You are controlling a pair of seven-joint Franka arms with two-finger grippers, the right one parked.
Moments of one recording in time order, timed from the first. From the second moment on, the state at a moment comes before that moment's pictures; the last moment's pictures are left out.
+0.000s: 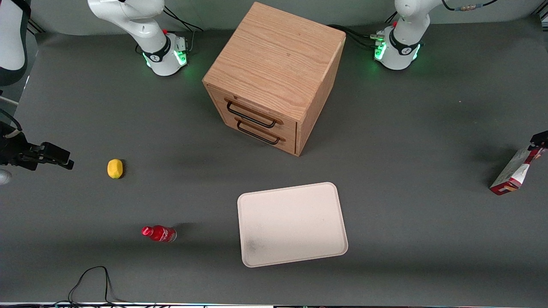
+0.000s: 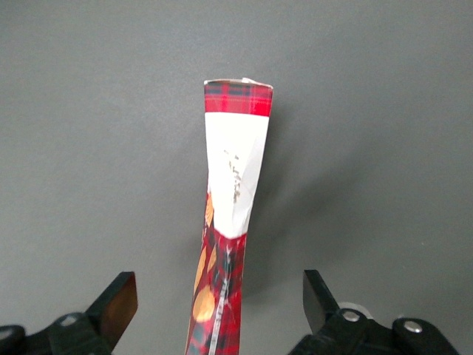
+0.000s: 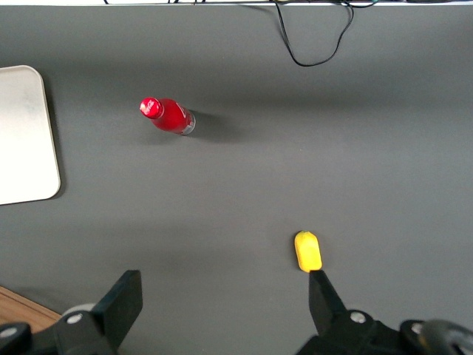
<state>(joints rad) 0.50 0.42 0.07 -1.84 0.02 2.27 1.20</state>
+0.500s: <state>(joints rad) 0.49 0.49 0.06 -1.84 0.02 2.33 1.20</state>
